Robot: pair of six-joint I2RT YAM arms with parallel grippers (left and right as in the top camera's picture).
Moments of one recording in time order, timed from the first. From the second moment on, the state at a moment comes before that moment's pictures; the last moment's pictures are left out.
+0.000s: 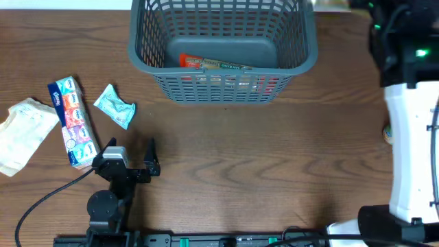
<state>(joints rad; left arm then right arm) -0.07 0.03 0.02 -0.11 0.04 -0.18 0.10 1.64 2.02 -0.57 0.20 -0.11</state>
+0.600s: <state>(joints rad) -0.07 0.03 0.02 -0.11 0.04 -0.18 0.32 1.95 2.03 -0.69 0.06 -0.26</state>
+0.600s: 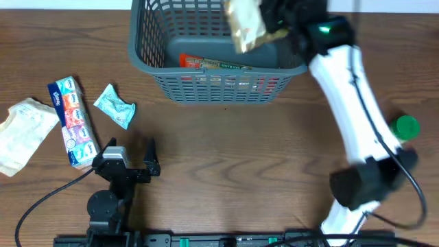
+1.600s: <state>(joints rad) -0.07 0.03 0.02 -0.11 0.04 -0.18 0.29 2.15 2.16 -0.91 -0.09 -0.26</state>
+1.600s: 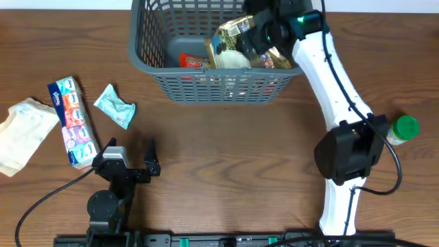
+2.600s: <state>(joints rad) -0.07 0.03 0.02 -0.11 0.04 -0.18 -0.50 2.04 2.64 -1.69 0.04 0.45</state>
